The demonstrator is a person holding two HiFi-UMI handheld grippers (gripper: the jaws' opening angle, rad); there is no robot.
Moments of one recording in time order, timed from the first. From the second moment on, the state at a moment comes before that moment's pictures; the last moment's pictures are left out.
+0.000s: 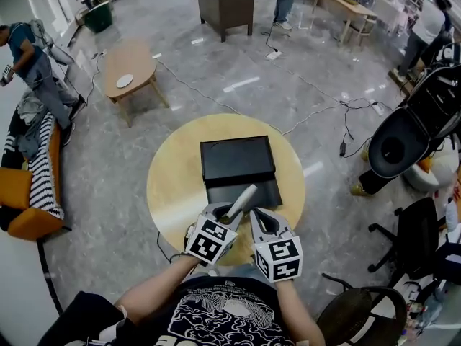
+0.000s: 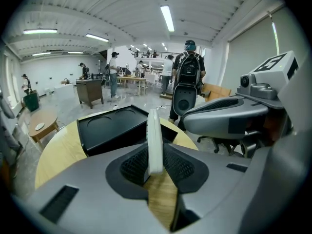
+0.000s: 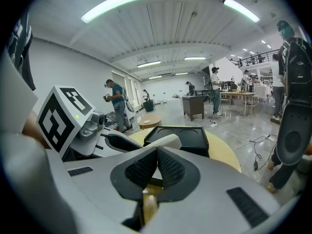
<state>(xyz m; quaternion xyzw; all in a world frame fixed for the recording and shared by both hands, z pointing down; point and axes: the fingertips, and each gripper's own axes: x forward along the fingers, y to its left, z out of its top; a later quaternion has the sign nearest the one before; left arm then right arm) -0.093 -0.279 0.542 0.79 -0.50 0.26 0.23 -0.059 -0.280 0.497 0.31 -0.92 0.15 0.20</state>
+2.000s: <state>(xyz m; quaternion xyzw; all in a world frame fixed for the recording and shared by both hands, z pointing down) -0.079 -0.342 0.633 0.77 -0.45 0.38 0.23 -0.039 -0.351 0.538 0.30 -0.91 0.18 0.22</state>
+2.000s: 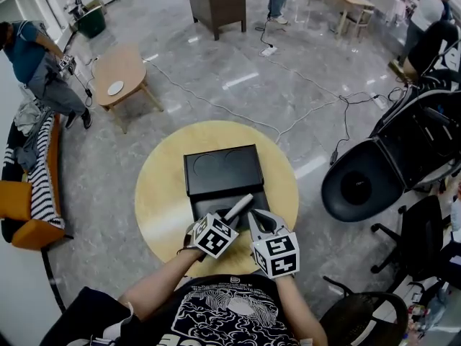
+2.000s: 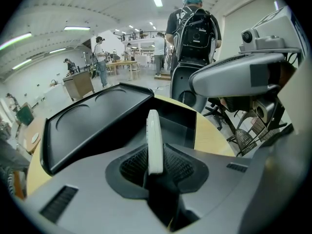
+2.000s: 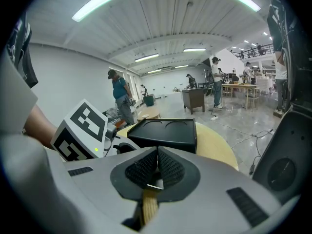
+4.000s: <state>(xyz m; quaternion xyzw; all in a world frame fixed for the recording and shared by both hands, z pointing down) -0.096 -0.275 0.540 0.81 -0.48 0.27 0.21 -0.073 -0.270 0.525 0.31 -0.91 0.20 0.21</state>
